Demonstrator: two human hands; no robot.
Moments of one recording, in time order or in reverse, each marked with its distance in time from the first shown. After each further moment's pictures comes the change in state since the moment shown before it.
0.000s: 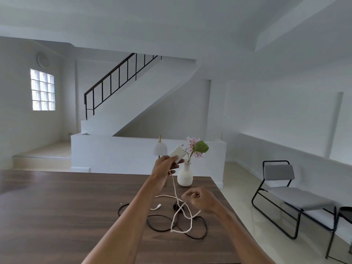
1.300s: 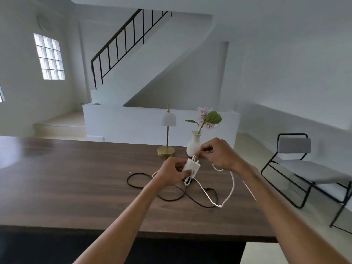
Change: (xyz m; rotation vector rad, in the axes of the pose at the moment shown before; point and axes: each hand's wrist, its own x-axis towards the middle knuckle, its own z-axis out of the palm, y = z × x) left_hand -0.020 -0.083 -0.026 0.763 -0.200 0.092; right_hand 0.017 -0.036 -0.053 -0.174 0.068 -0.270
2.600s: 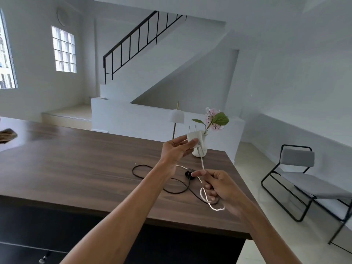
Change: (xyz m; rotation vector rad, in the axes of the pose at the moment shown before) left_hand -0.027 0.045 -0.015 -0.953 0.267 -0.095; right_hand -0.091 -0.014 0.063 0.812 -0.150 0.353
